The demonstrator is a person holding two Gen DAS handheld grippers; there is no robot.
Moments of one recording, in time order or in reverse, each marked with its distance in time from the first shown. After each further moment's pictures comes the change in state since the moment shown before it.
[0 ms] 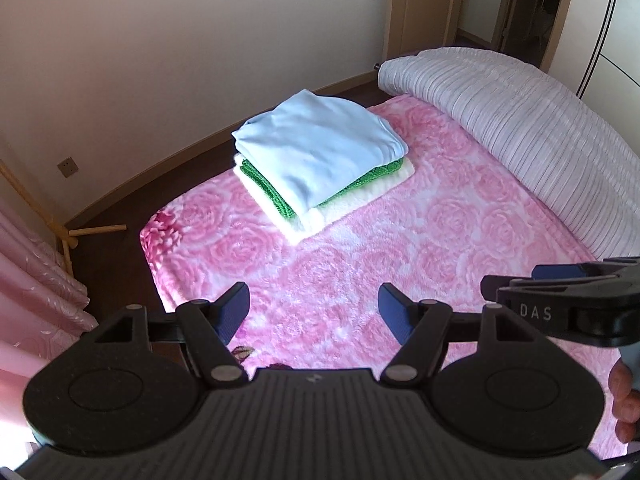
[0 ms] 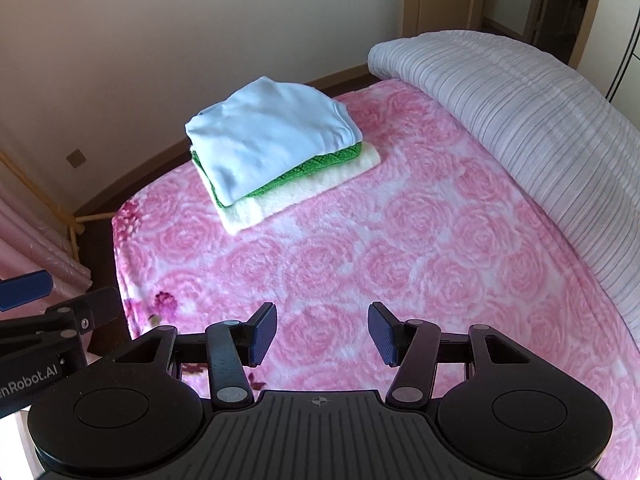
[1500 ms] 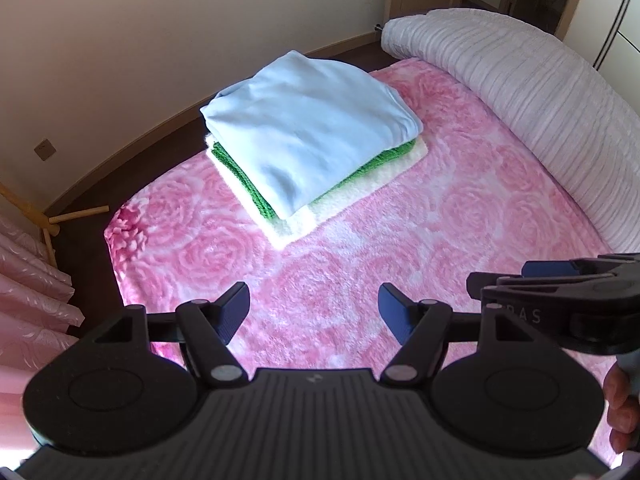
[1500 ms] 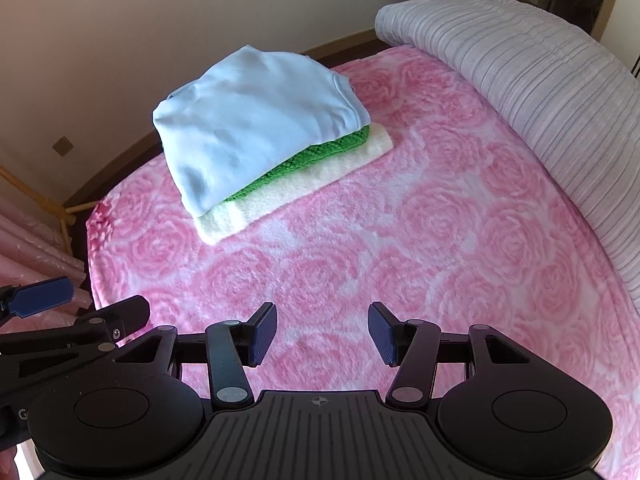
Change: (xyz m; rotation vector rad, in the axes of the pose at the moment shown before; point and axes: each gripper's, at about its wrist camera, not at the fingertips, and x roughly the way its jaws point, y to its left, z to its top) left arm 0.117 -0.011 0.048 -0.007 0.121 0.001; right arm 0.107 -0.019 0.063 0.008 0.117 0.022
